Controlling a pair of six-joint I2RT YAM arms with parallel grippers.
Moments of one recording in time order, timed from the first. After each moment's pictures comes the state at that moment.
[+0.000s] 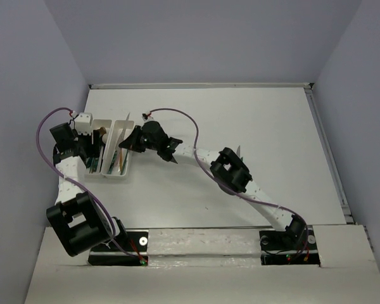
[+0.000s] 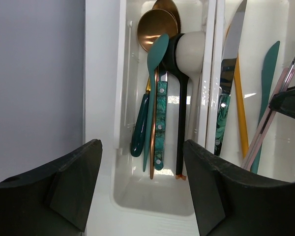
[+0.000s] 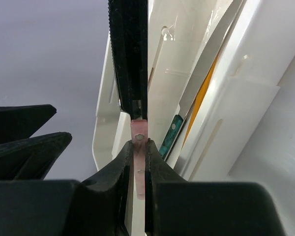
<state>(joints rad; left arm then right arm) 0.45 1.26 0.84 -0.27 0.21 0.42 0.96 2.69 2.26 0.19 -0.17 1.09</state>
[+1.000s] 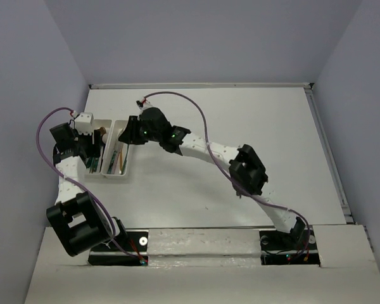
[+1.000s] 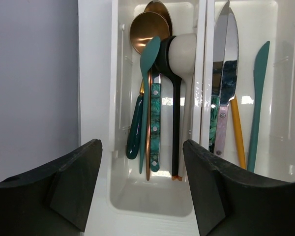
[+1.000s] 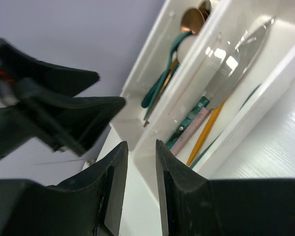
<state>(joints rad) 0.45 1.26 0.84 -0.27 0.25 0.42 0.98 2.44 2.16 -0.02 -0.14 0.84</state>
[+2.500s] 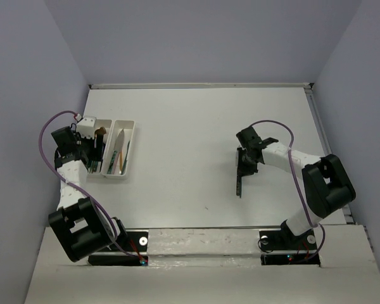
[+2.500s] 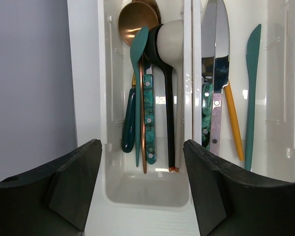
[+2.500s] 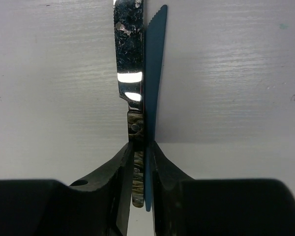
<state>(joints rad) 0.45 1.21 0.80 -0.29 0.27 0.48 0.46 1.59 0.93 -0.57 0.06 0.57</state>
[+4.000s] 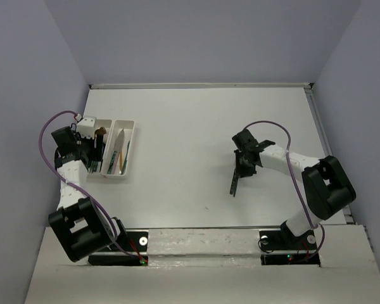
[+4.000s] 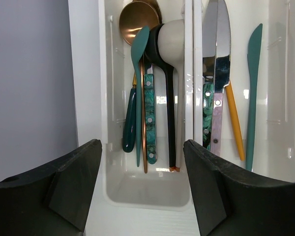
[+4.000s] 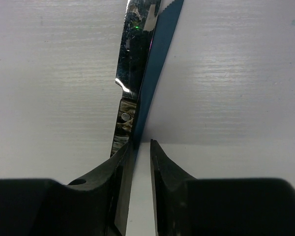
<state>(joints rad) 0.45 1.21 0.80 -0.29 0.27 0.48 0.51 1.58 0.91 -0.56 0.11 0.55</state>
